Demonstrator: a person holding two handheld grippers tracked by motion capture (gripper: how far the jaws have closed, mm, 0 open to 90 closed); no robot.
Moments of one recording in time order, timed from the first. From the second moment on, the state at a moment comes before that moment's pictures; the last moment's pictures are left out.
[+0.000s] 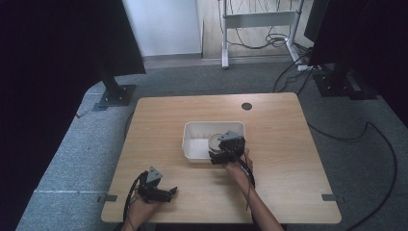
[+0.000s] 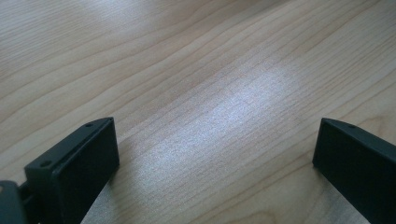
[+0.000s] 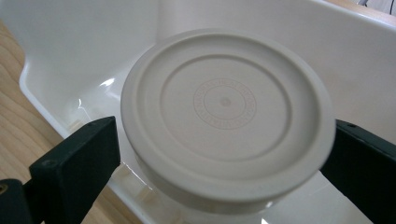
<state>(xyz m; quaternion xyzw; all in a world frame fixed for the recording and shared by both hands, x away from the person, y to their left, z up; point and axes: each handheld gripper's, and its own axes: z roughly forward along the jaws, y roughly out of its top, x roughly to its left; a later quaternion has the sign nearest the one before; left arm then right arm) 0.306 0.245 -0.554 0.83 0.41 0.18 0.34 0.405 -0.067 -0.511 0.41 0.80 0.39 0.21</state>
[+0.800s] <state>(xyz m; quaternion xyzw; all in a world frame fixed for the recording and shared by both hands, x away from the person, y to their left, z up) 0.306 0.245 -0.554 0.83 0.41 0.18 0.34 0.384 -0.082 -0.500 0.38 0.80 0.41 0.21</state>
